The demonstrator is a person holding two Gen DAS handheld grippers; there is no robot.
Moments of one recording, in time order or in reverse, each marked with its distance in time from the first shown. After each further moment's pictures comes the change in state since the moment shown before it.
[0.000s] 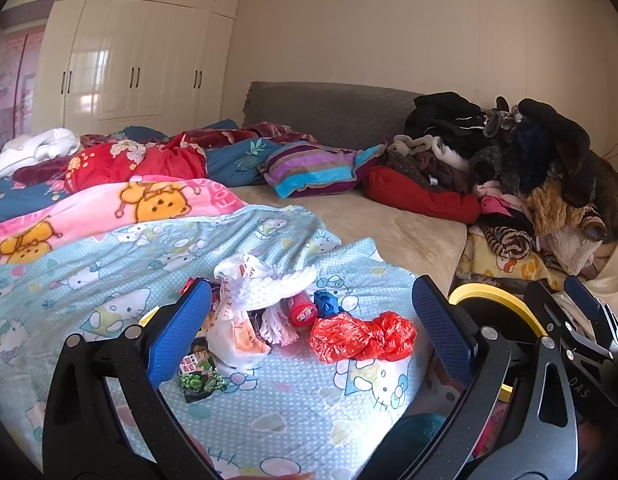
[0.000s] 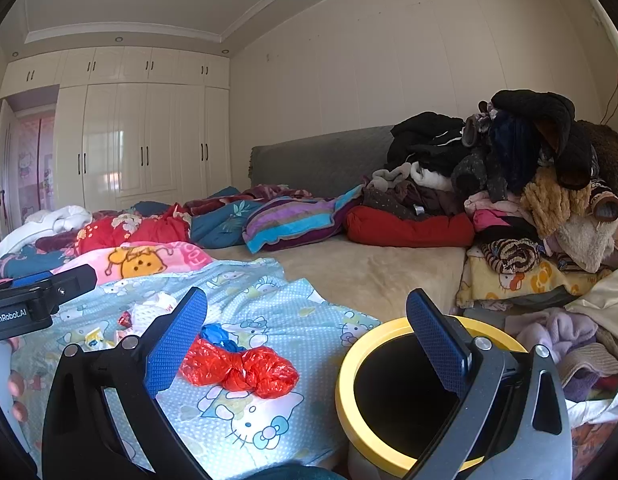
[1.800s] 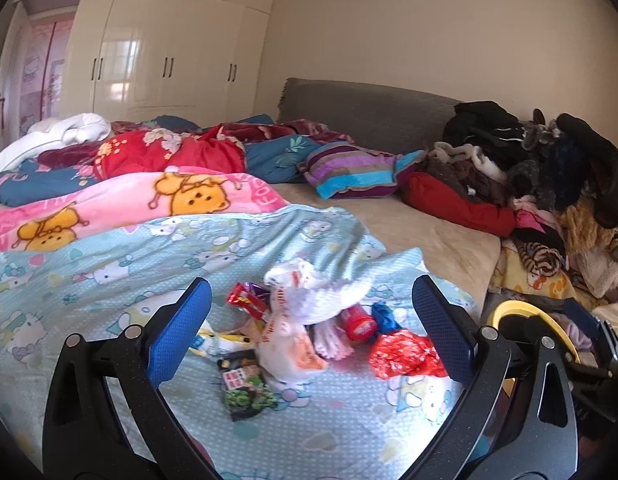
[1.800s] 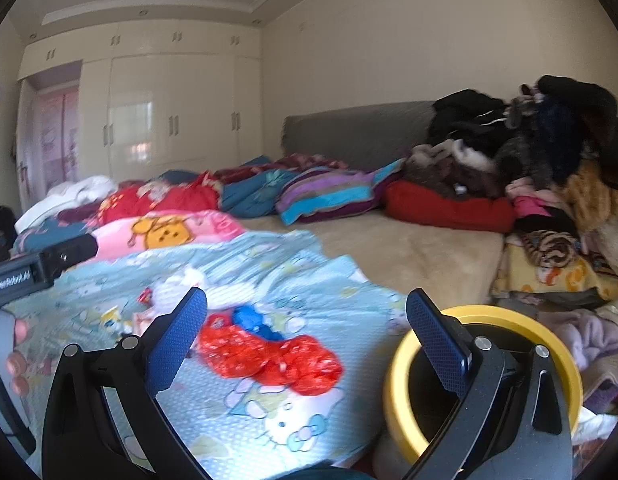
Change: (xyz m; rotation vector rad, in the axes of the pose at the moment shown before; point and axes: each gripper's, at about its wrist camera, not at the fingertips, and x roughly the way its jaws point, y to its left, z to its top) left arm 0.017 0.057 0.009 -0.073 0.002 0.108; right arm 0.055 0.045 -0.008 -0.069 0.152 0.147
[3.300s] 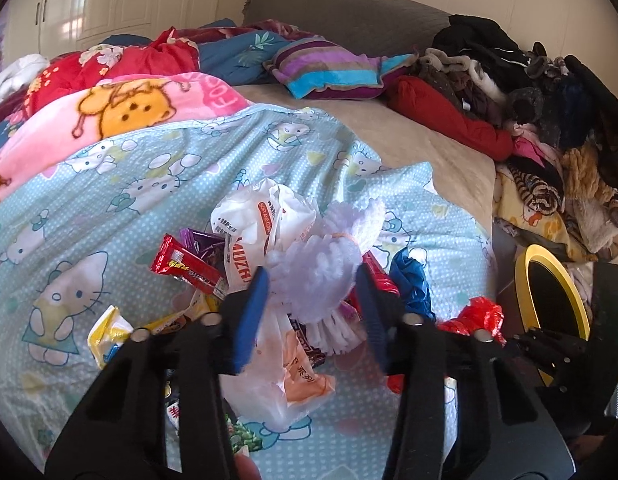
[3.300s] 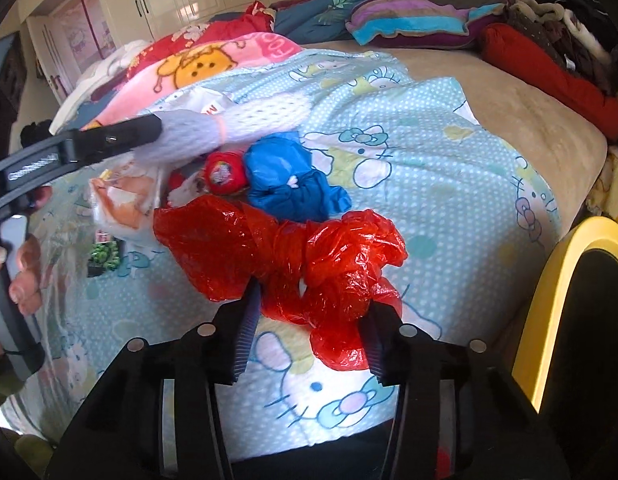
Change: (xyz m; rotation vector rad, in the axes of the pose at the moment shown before) left arm 0.141 0.004 -0.019 0.052 0.371 -0.127; right arm 0.136 0.002 -0.053 -0.022 0.596 0.261
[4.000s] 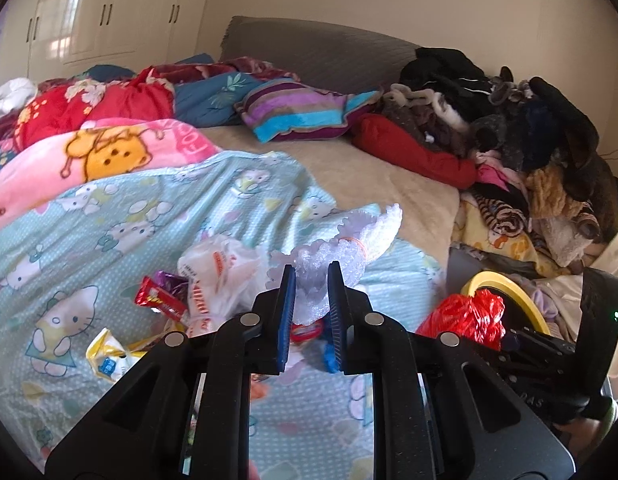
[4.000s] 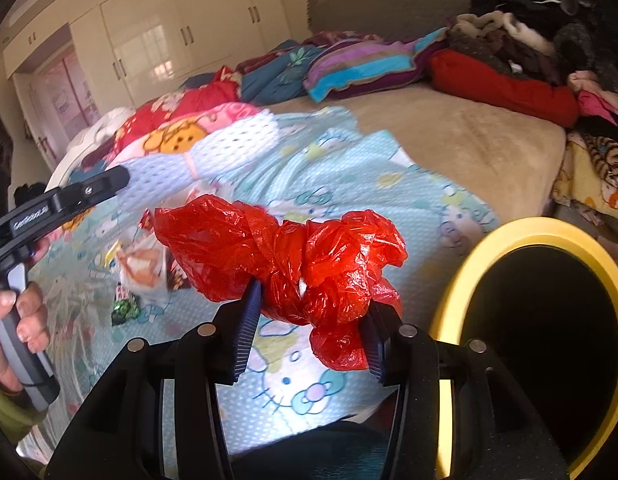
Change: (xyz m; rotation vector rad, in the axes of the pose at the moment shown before) left arm -0.049 -0.038 0.017 0.024 -0.127 -0.094; right arm -0.072 -0.037 0.003 0.147 -0.187 -0.053
